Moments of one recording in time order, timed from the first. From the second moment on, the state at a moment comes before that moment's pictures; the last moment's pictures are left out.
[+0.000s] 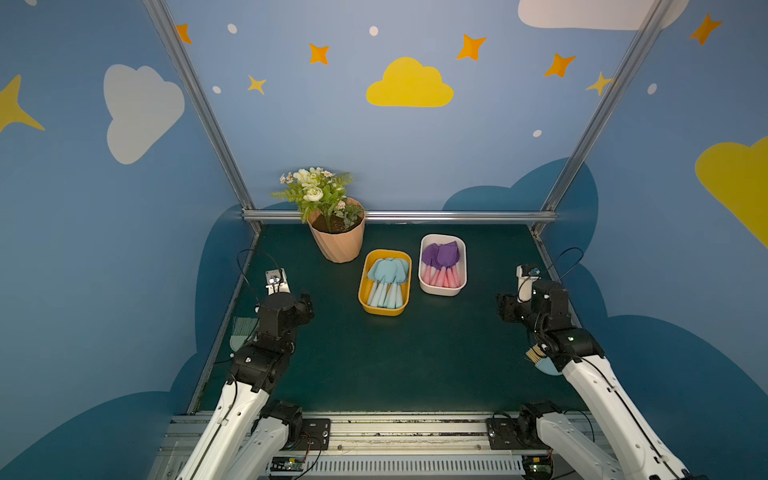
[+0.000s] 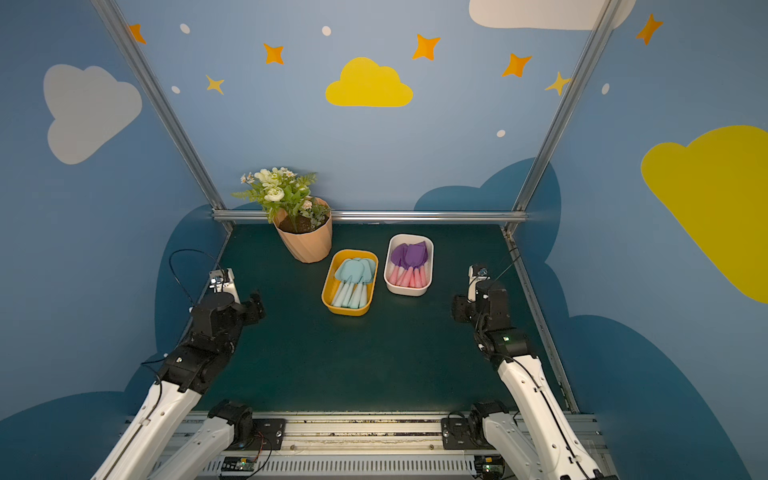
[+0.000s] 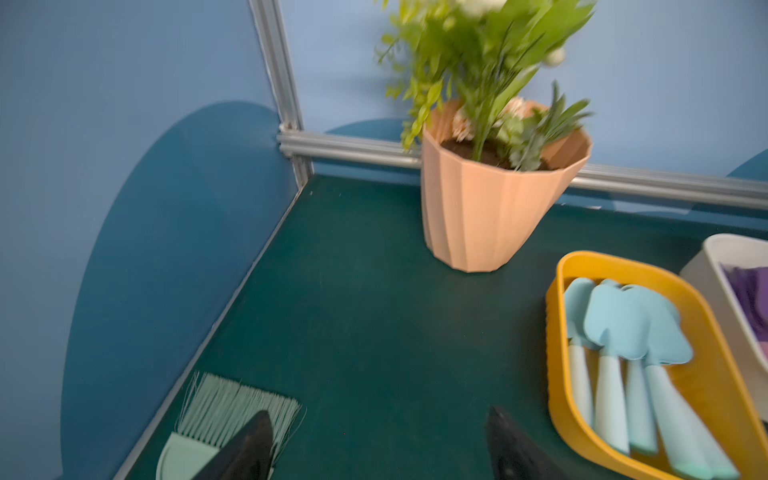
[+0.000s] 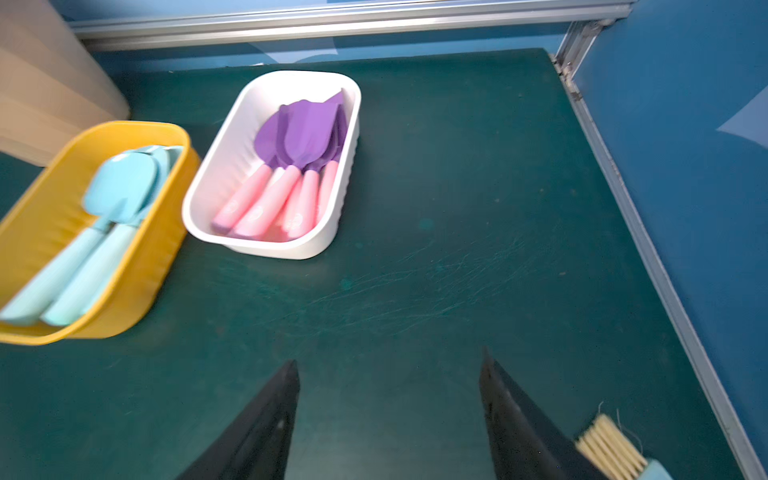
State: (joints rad) left arm -0.24 0.67 0.63 -0.43 -0.48 -0.23; right arm 0.21 0.87 0.66 -0.37 0.15 0.09
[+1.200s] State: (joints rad) left arm -0.04 1.58 0.32 0.84 -0.22 -0.05; right arm 0.11 1.57 0.34 0.87 0.23 -0.01
